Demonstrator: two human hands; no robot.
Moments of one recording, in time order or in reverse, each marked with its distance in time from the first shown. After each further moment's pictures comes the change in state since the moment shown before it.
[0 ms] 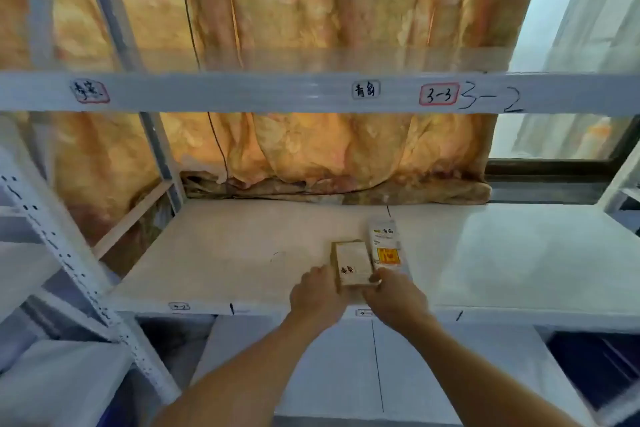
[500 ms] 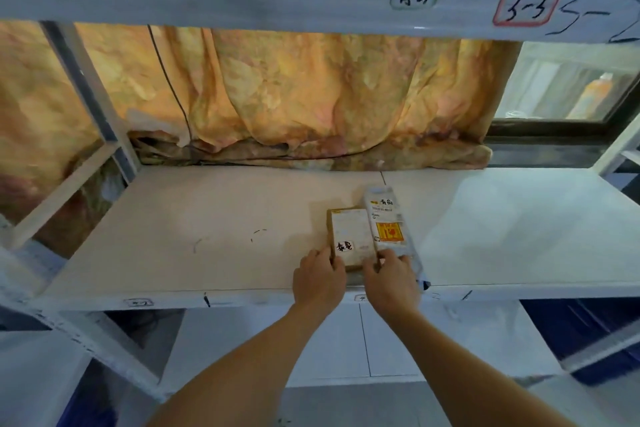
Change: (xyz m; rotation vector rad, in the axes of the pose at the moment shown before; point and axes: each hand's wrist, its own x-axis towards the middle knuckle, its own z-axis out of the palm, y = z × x) left_hand 0.079 -0.032 0.069 -0.260 0.073 0.009; right_hand 0.062 0.002 0.067 0.183 0.203 0.263
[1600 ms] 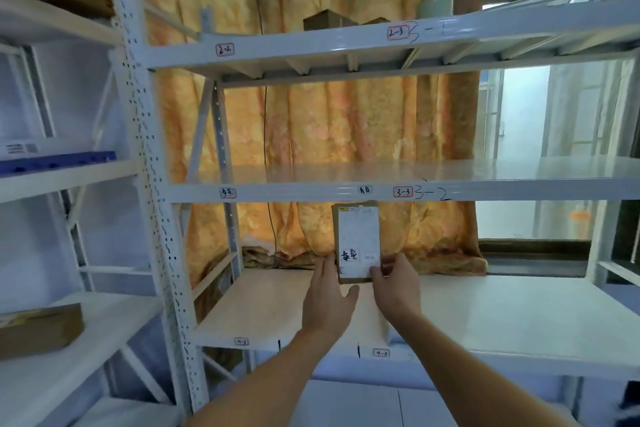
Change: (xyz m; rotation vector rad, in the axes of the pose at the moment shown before) left_hand -0.263 0.135 -0.181 -0.075 0.532 0.401; right_hand -0.235 -0.042 -0.227 0.561 0.170 -0.481
